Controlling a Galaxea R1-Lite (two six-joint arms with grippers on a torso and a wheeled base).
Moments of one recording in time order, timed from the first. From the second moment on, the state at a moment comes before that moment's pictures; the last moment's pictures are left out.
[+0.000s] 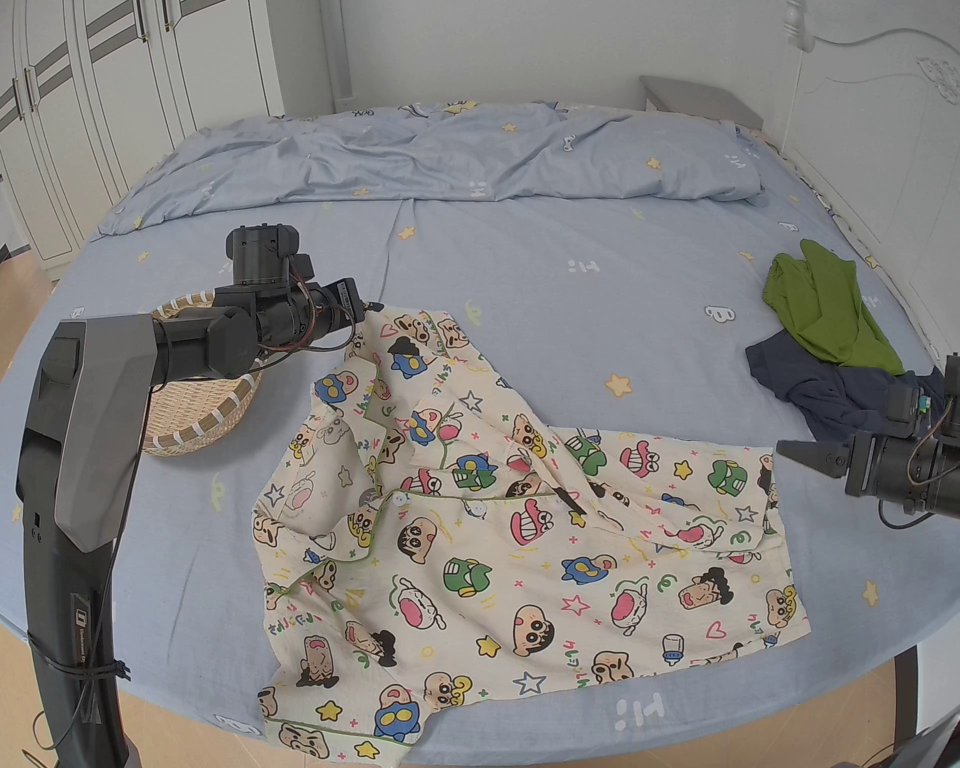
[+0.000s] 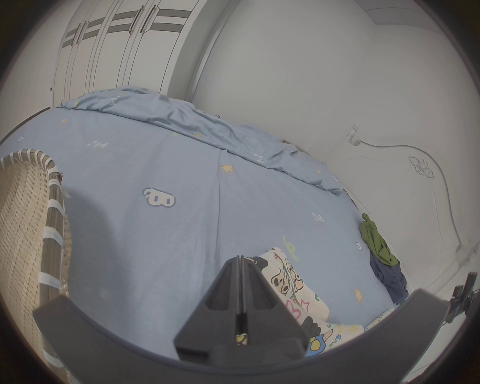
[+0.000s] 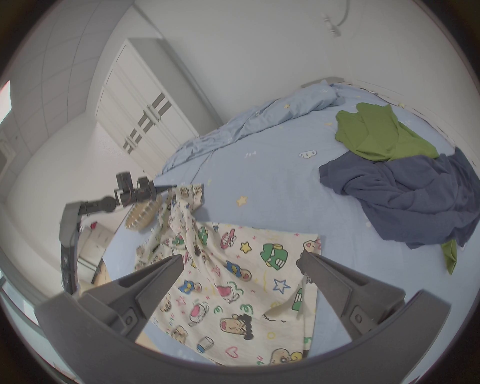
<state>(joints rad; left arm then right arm) -0.18 2.38 -2.00 -0.13 -0.16 -0.33 -0.02 1.47 -0.59 -0.42 0.51 0.14</state>
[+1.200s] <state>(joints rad) -0.20 2.38 -2.00 -0.13 -0.16 -0.39 0.14 1.62 -0.58 -0.23 0.47 0.03</state>
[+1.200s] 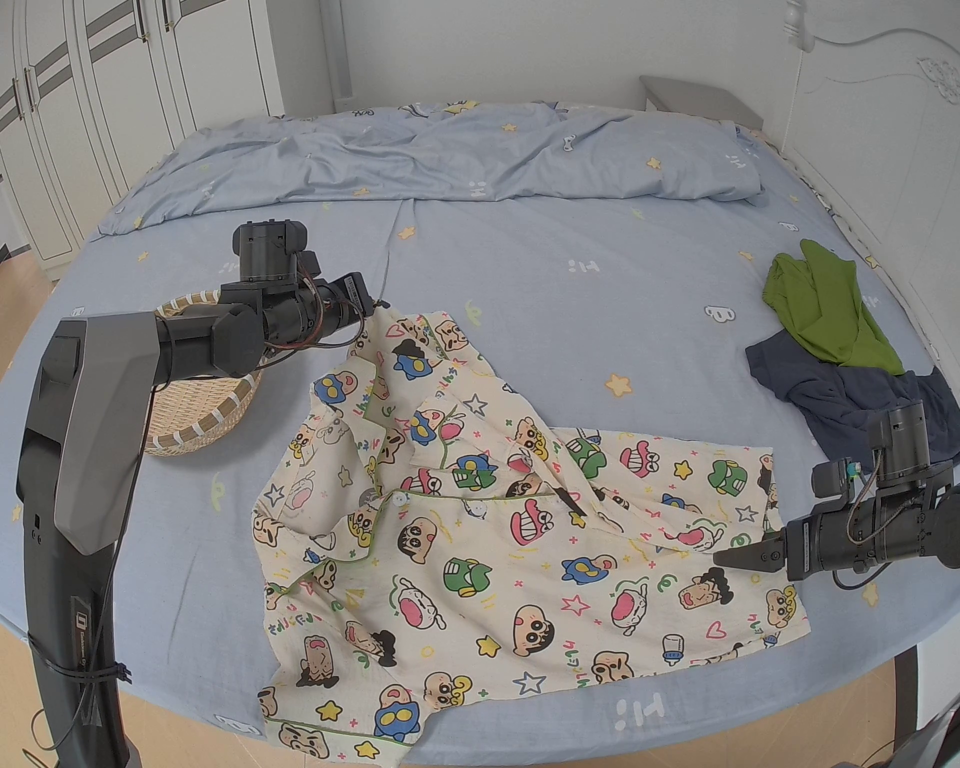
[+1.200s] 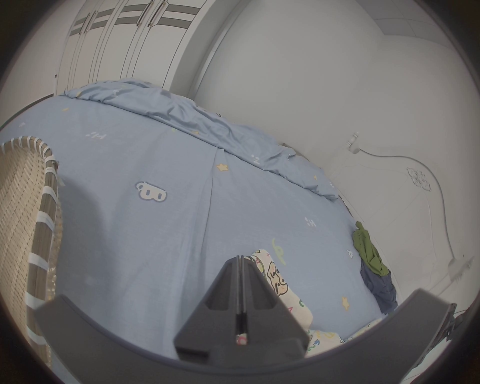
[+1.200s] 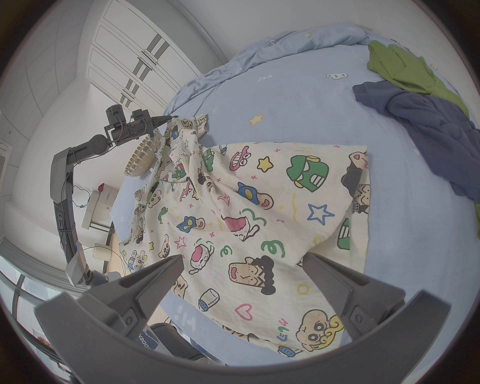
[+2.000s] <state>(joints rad) -0.24 2.37 -2.00 -0.07 -0.04 -0.47 0.14 1.62 -0.58 -0.23 0.47 0.03</state>
